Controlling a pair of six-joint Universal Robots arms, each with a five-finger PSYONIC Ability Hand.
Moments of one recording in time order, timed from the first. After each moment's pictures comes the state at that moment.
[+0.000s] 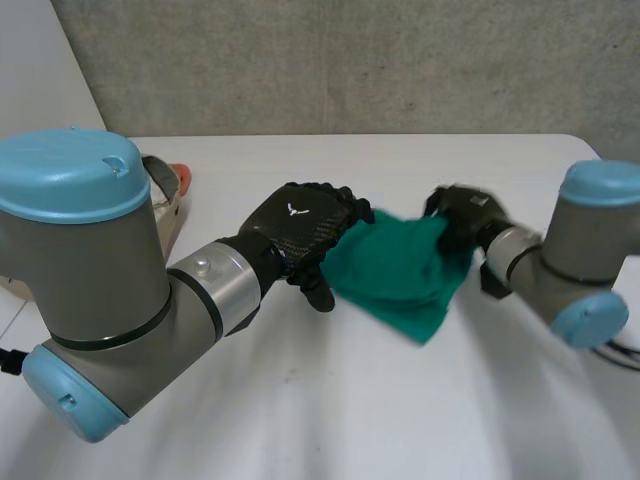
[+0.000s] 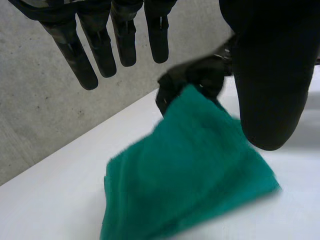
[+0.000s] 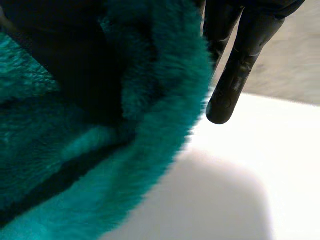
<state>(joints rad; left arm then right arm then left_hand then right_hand) 4.06 -1.91 -1.39 3.08 -1.34 3.29 1.87 -0.87 1.26 -0.14 1.30 3.24 0.34 0.33 0.34 0.33 0.14 0.90 1.16 1.17 1.19 0.93</state>
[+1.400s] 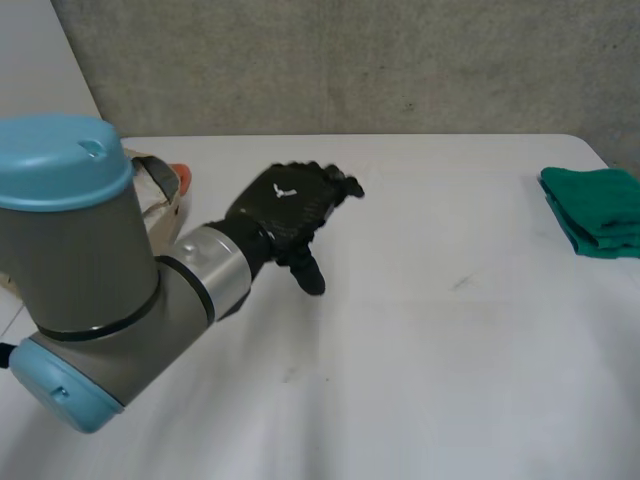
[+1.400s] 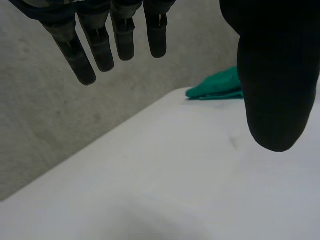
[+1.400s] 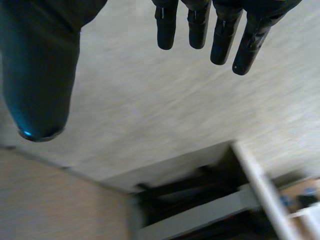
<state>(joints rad) 4.07 -1.89 -1.38 3.09 -1.38 3.29 1.20 -0.45 0.18 0.30 1.63 2.43 0.29 0.27 0.27 0.27 0.08 0.21 0.22 0.22 0.24 0.08</state>
